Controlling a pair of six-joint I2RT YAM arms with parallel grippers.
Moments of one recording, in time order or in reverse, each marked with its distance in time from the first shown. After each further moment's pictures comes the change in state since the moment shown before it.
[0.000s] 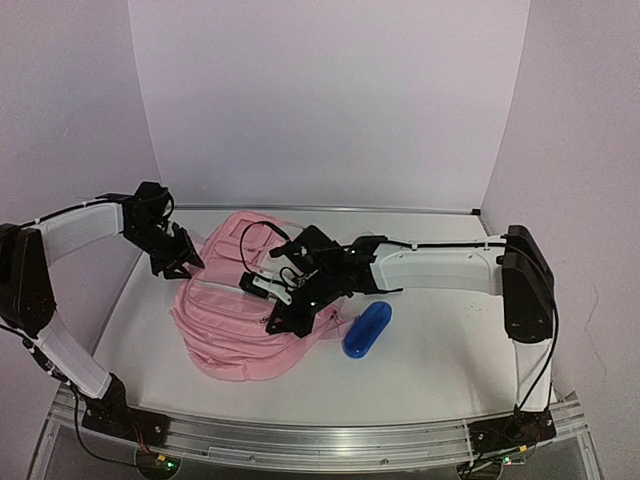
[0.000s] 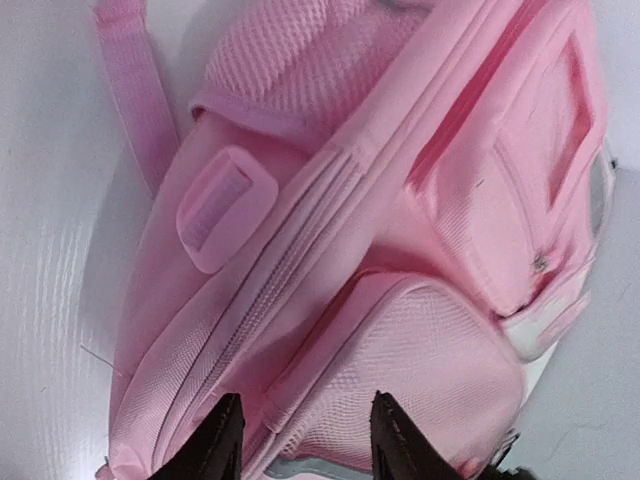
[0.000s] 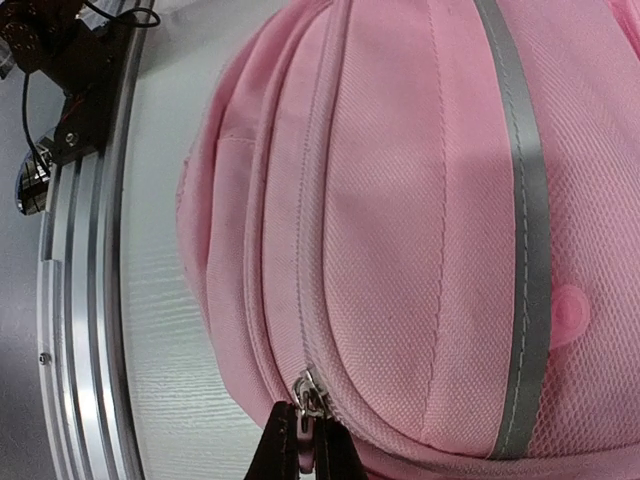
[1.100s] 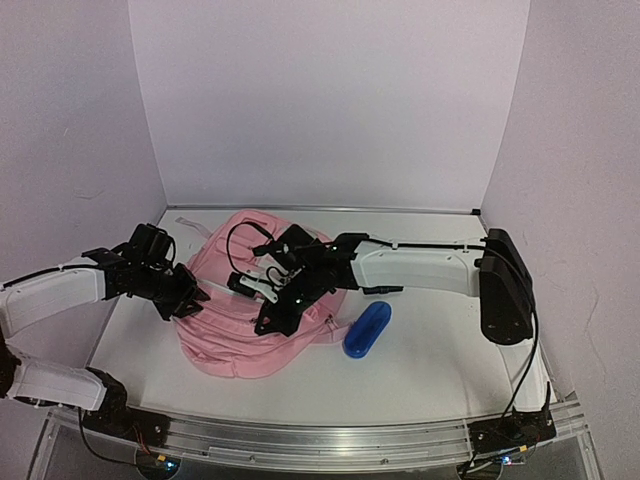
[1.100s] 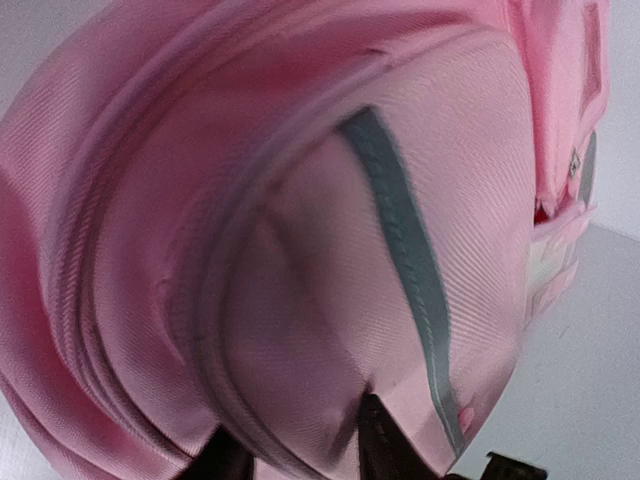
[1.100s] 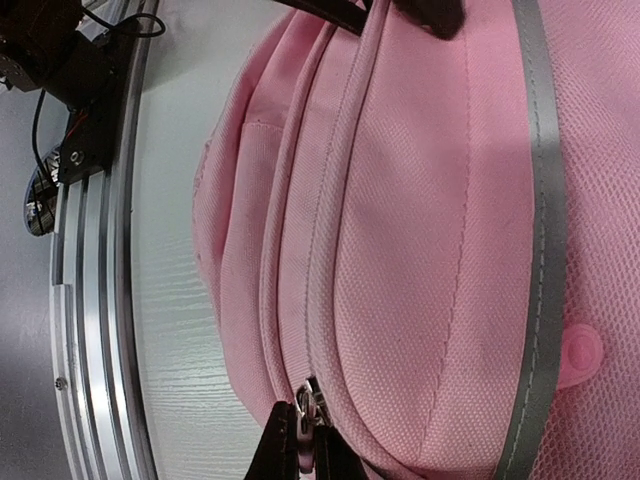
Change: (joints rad) left arm -0.231 -0.381 -0.450 0.284 -0.123 -0.520; right arm 0.009 0.119 0.177 -0.094 -0.034 0.036
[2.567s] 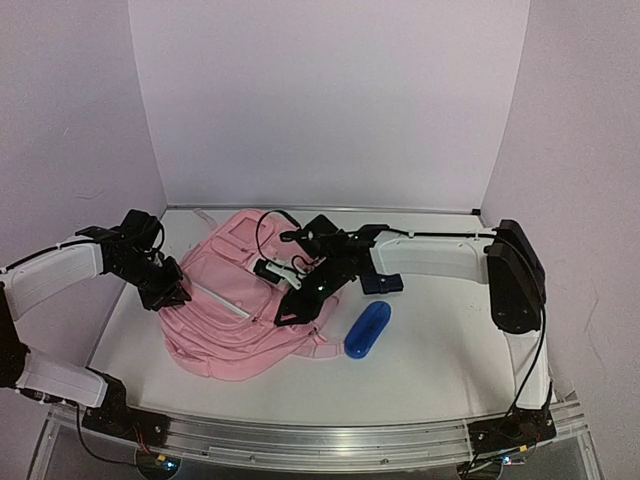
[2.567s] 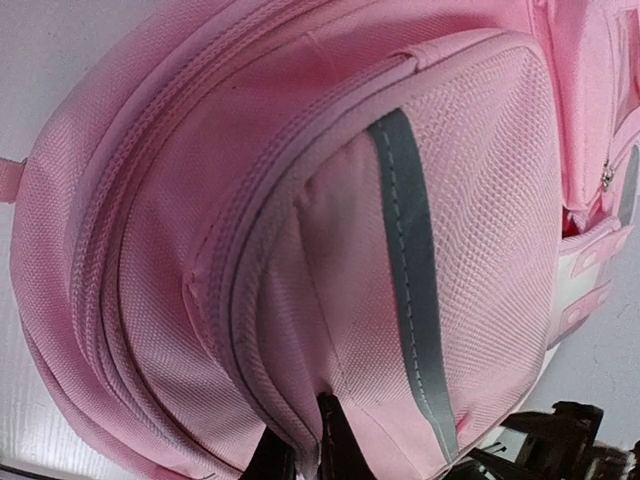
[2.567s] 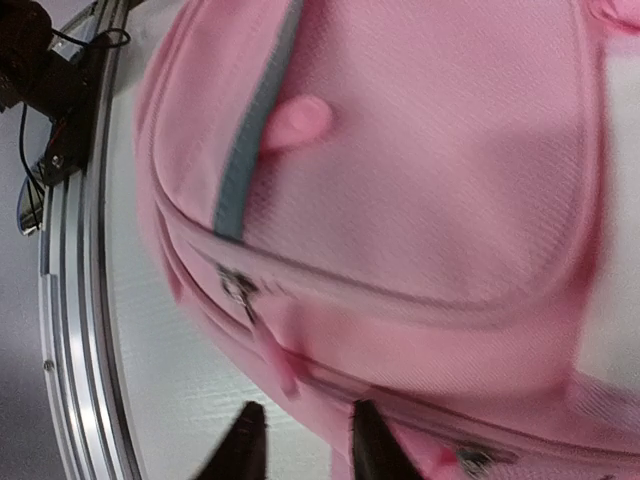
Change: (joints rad) left arm 0.152 0.078 0.146 -0.246 0.045 0.295; right arm -0.099 -0.052 -0.114 0.046 -0.054 0.000
